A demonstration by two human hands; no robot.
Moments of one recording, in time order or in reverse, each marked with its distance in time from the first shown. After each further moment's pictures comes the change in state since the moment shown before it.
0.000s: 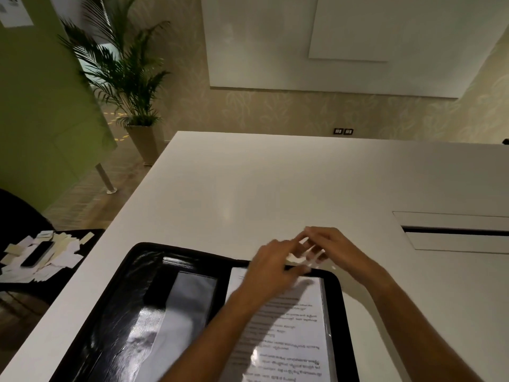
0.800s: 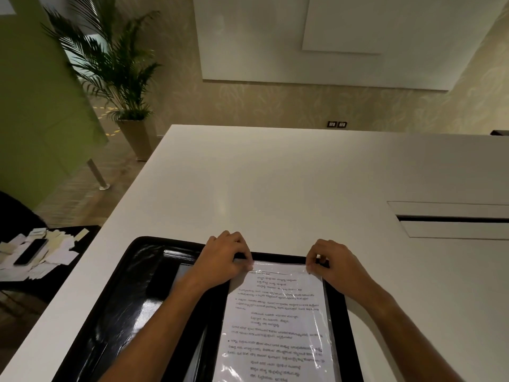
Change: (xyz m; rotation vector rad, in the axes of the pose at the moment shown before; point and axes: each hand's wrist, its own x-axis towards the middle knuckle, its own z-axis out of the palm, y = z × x) left_hand -0.029 -0.084 -0.070 0.274 -0.198 -0.056; right_hand -0.028 0.052 0.018 -0.603 0.160 -0.205
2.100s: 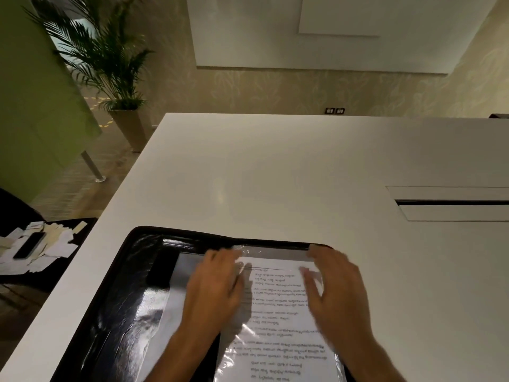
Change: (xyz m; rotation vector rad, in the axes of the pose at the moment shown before) left_hand -0.096 0.054 0.017 0.017 0.418 -0.067; right_hand -0.090 -0.090 0.033 -0.172 0.426 0.118
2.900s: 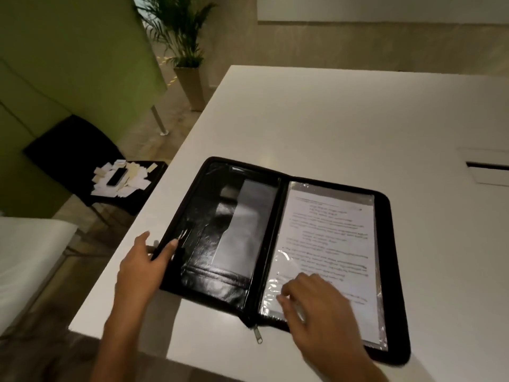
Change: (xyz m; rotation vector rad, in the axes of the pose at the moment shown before) left_hand -0.182 -0.082 -0.172 -0.043 0.025 -1.040; right_hand -0.164 -0.104 -0.014 0.154 -0.285 -0.364
